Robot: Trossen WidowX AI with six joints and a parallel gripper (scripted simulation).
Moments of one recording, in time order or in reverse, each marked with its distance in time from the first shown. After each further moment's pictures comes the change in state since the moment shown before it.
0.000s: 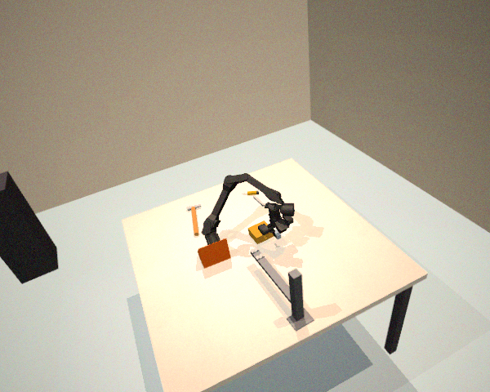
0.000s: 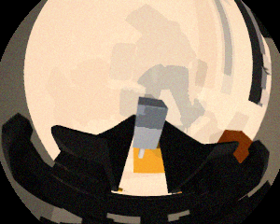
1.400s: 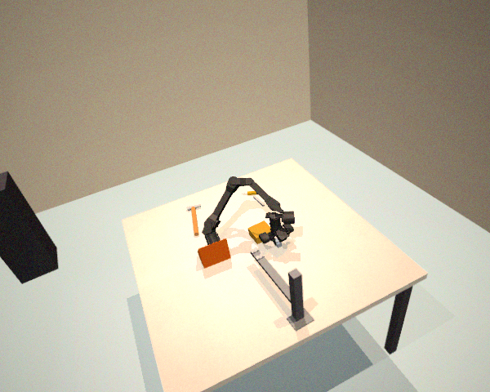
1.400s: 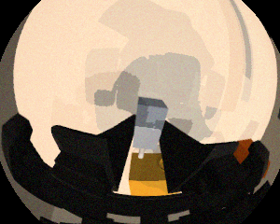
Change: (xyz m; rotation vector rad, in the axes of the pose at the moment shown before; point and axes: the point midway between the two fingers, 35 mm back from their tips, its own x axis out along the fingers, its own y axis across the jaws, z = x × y) arm 0.063 -0.002 -0.002 0.001 0.006 -0.003
